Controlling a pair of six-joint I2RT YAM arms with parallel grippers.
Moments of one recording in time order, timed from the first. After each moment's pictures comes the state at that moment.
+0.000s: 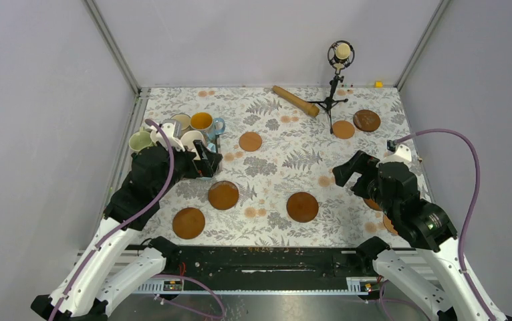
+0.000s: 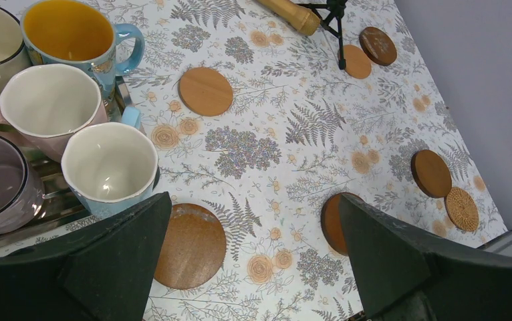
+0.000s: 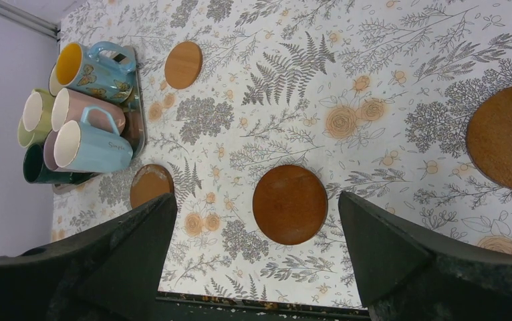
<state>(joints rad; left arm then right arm) -0.49 0.70 0.90 -0.49 -0.02 -0.44 0.53 0.59 0.96 -0.89 0.28 0.75</state>
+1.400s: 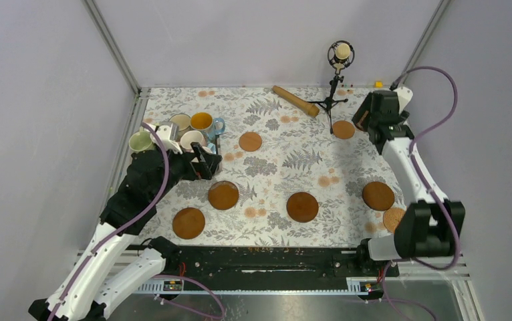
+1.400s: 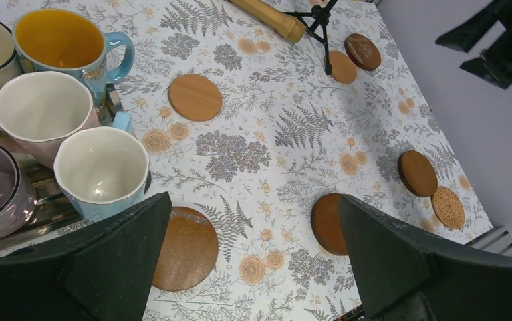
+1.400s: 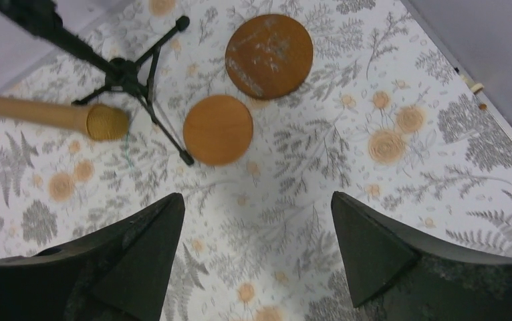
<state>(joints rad) -0.51 0.66 0.90 -0.49 -0.02 -0.45 0.05 1.33 1.12 -0.40 0.39 0.46</state>
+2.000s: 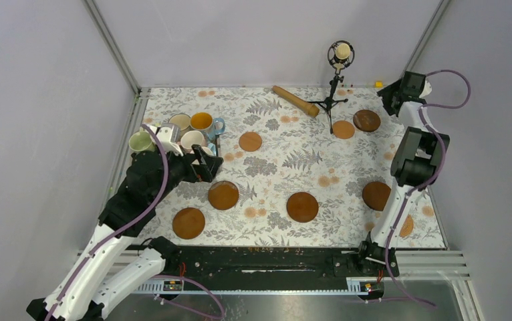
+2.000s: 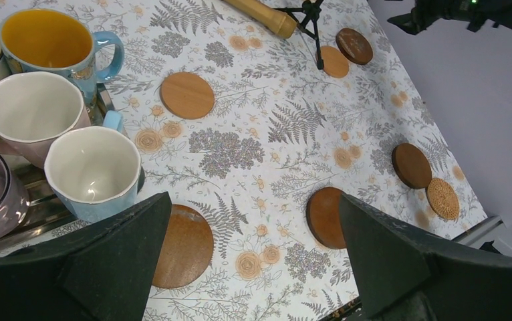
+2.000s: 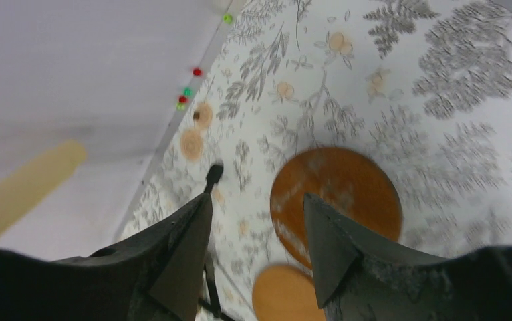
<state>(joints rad) -0.54 0.65 0.90 -0.50 -0.03 -0.44 -0.27 2.11 1.72 -0.24 -0.01 0.78</state>
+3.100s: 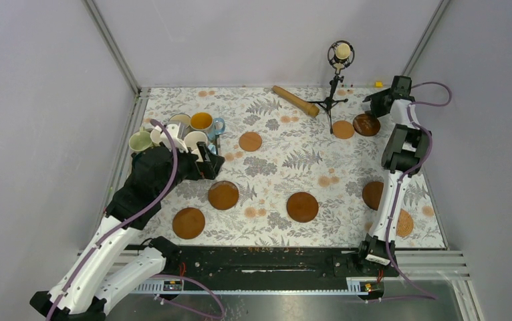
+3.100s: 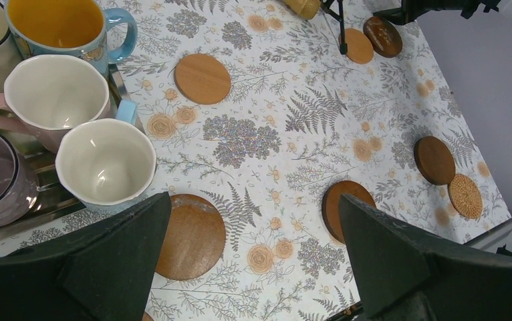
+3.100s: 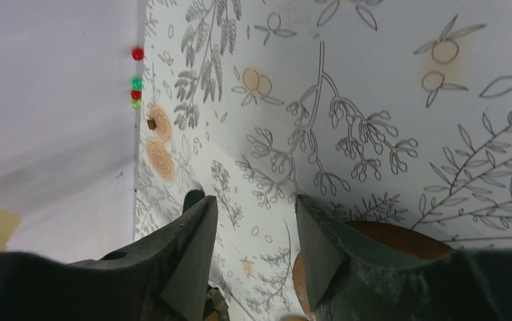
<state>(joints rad) -0.52 0.72 0.90 -0.51 -0.04 -0.43 -0.28 2.61 2.25 -0.48 -0.19 1.01</state>
